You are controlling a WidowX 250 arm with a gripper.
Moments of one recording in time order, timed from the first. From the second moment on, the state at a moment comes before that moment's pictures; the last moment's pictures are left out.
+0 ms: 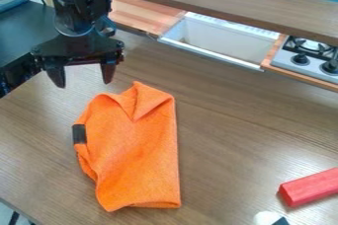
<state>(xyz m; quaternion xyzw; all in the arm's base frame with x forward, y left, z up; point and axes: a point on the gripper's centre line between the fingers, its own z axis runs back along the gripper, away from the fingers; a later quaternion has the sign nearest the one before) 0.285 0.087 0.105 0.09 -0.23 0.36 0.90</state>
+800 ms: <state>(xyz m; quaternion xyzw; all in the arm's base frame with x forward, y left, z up) 0.283 0.102 0.058 0.05 -0.19 0.33 0.92</state>
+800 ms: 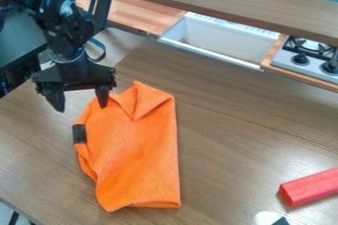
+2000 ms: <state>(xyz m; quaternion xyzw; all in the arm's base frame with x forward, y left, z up) 0.264 0.105 0.039 -0.01 -0.25 0.34 0.91</state>
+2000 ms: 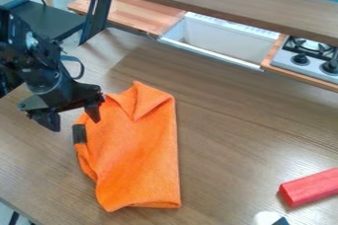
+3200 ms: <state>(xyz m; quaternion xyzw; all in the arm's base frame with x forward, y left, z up) 0.265 0.106 0.014 0.03 -0.24 0.34 0.91</state>
